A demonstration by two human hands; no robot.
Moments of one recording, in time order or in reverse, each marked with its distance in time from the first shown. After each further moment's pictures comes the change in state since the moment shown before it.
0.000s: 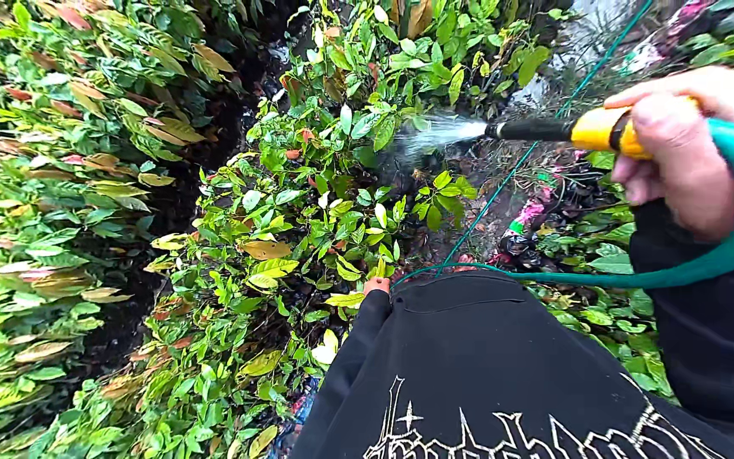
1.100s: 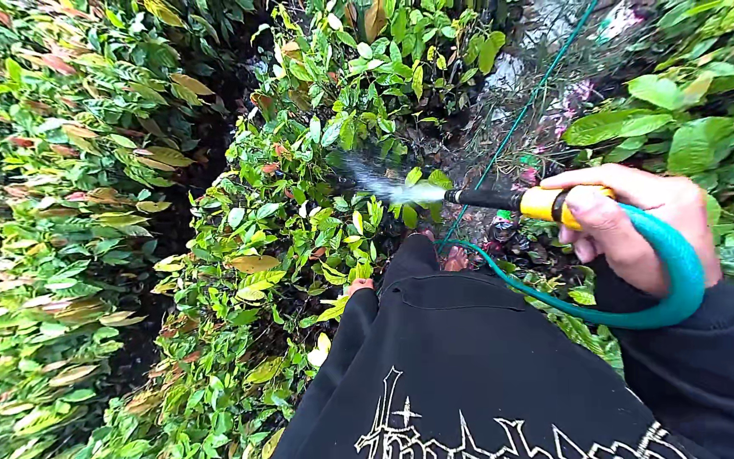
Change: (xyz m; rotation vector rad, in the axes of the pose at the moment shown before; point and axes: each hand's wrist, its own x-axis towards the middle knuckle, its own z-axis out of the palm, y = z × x) left_hand -0.009 0.024 0.020 0.079 0.119 -0.132; right_hand -0.076 0.061 -0.036 0.154 0.045 0.046
